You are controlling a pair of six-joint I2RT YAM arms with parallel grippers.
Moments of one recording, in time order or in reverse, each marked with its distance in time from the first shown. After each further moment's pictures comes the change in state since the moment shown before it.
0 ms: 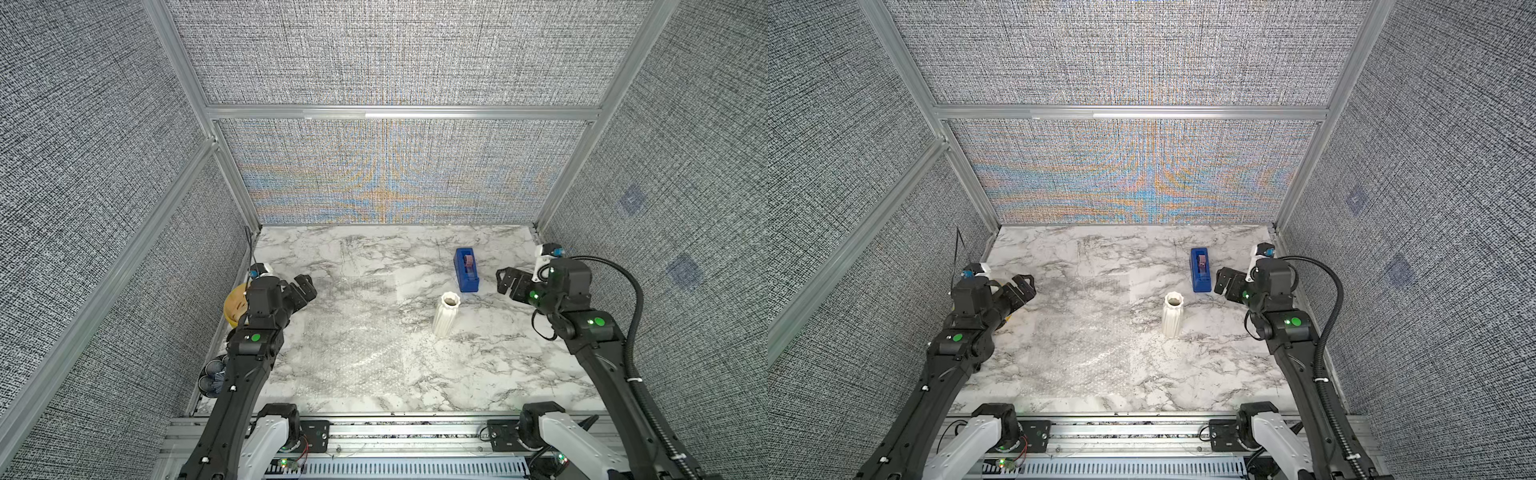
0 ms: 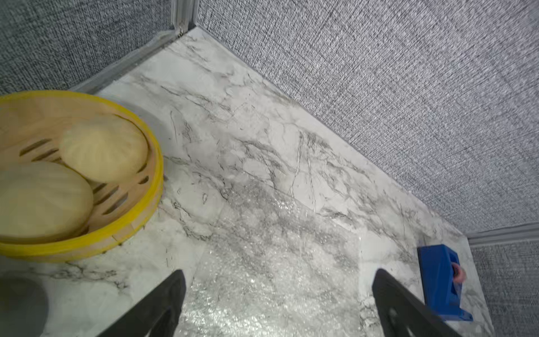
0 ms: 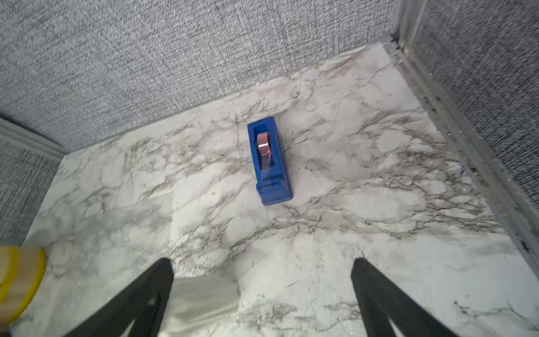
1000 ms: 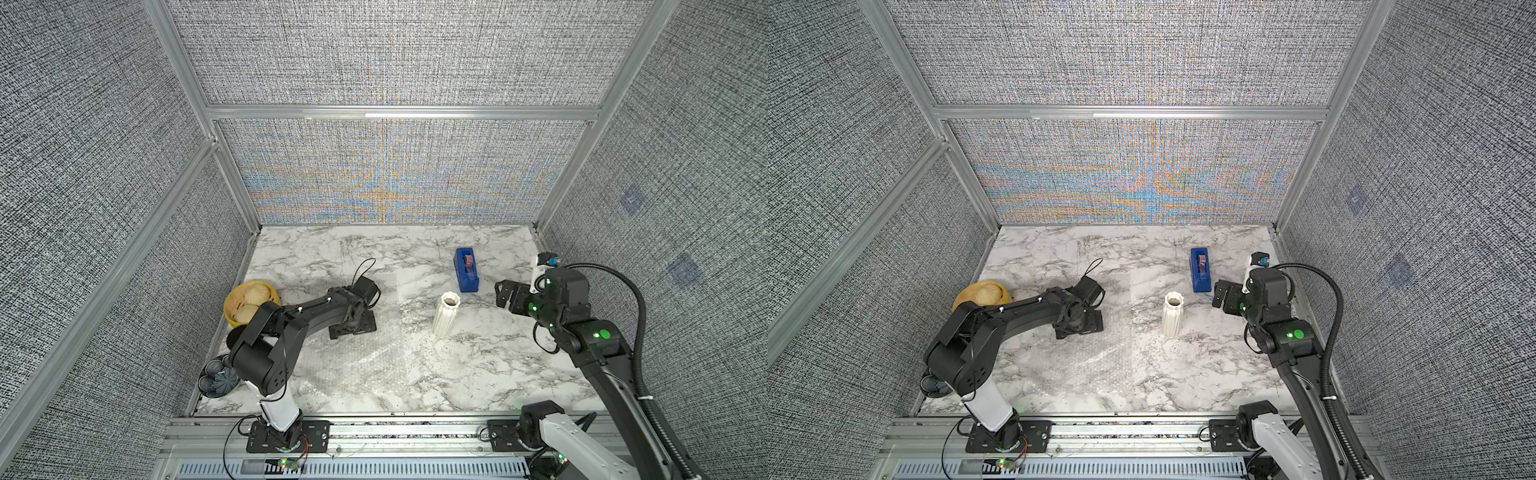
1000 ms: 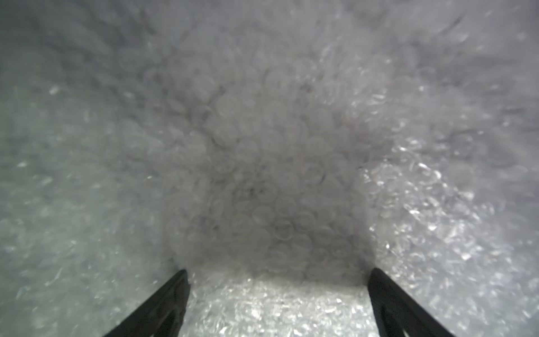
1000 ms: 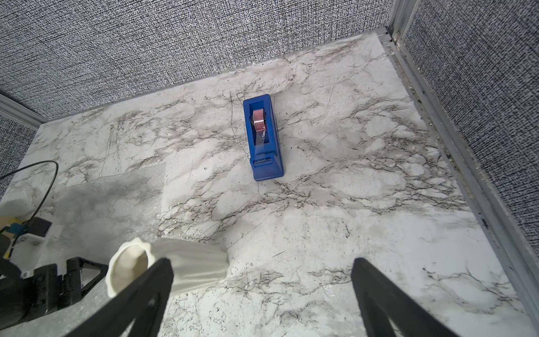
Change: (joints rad) left arm -0.503 0.901 0.278 -0.228 -0.132 -0.139; right arm 0.080 -0.085 -0.002 -0.102 0.109 -0.027
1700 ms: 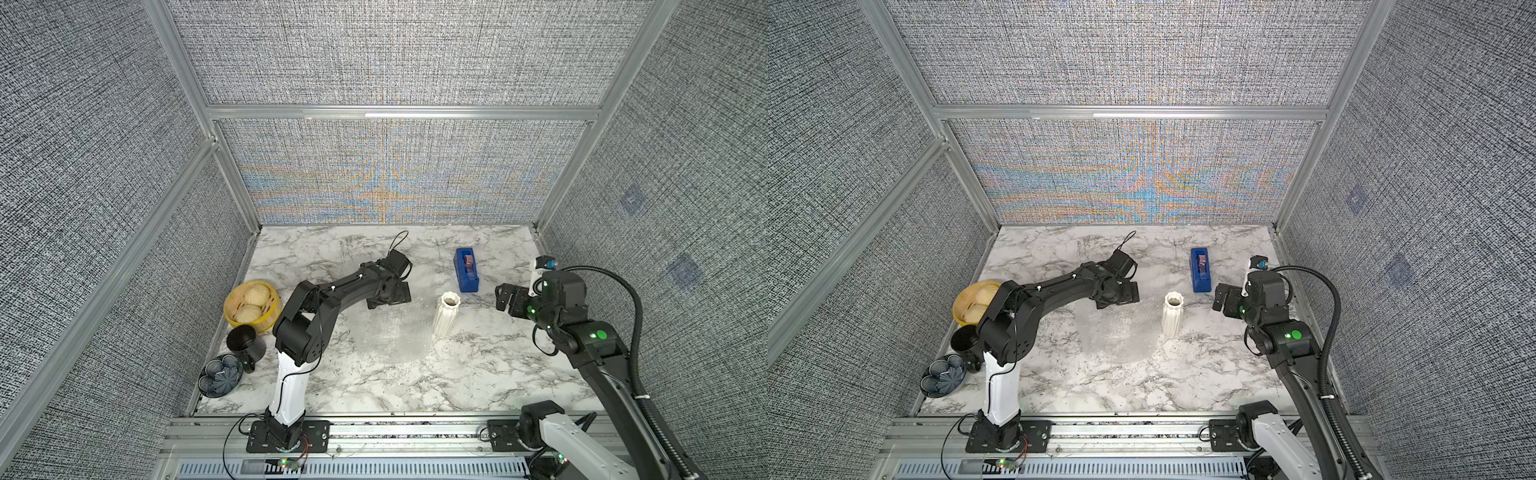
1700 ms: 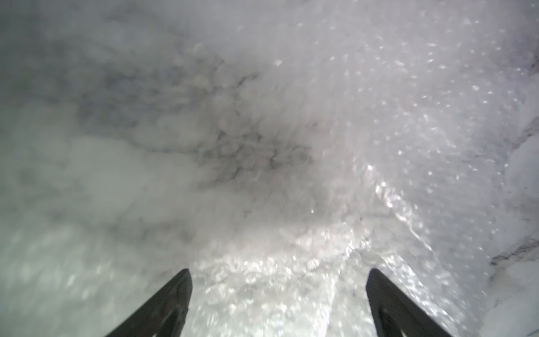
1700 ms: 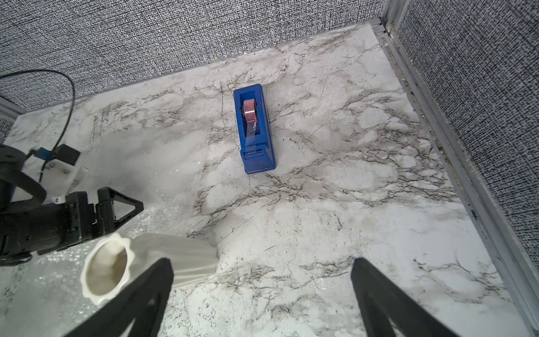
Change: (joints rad) left arm -0.069 0.234 0.464 -0.016 0.084 -0.021; right arm 0.000 0.003 -0.032 -0.003 0.014 -0.010
